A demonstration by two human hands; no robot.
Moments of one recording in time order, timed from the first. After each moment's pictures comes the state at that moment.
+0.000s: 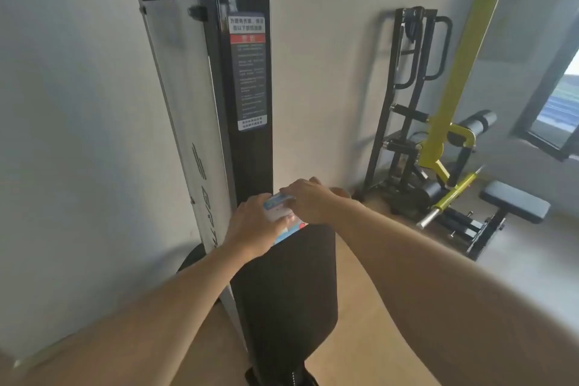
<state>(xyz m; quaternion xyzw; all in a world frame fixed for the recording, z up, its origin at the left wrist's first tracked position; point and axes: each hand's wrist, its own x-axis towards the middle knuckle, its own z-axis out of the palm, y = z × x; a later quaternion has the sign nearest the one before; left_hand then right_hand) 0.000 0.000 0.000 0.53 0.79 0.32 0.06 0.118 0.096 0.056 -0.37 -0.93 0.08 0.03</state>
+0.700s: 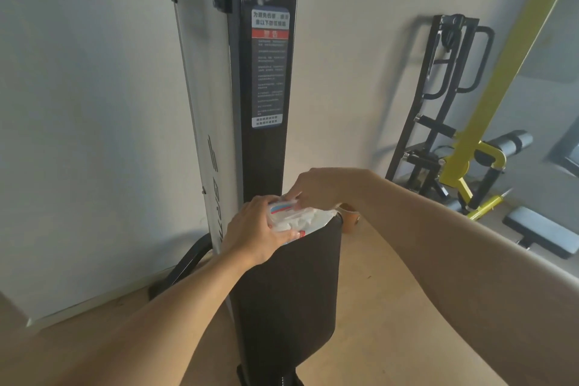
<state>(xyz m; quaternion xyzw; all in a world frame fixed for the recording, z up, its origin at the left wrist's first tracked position) 0.001 -0.005 -0.010 0.51 0.78 0.36 0.04 0.115 0.116 0.114 -0.21 -0.97 0.02 -0.14</state>
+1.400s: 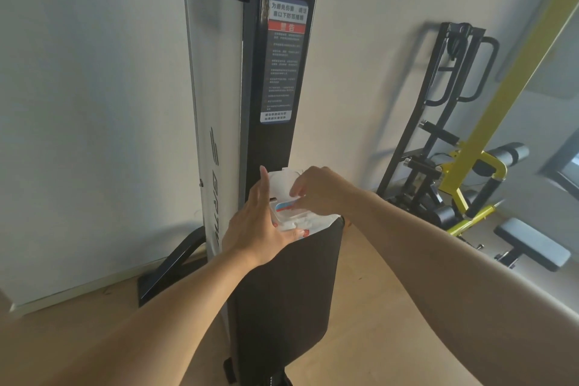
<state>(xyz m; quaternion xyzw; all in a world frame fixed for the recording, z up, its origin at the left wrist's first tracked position) 0.008 -0.009 -0.005 0.51 0.78 0.37 0.01 0.105 0.114 0.087 -0.30 -0.95 0.03 -0.01</state>
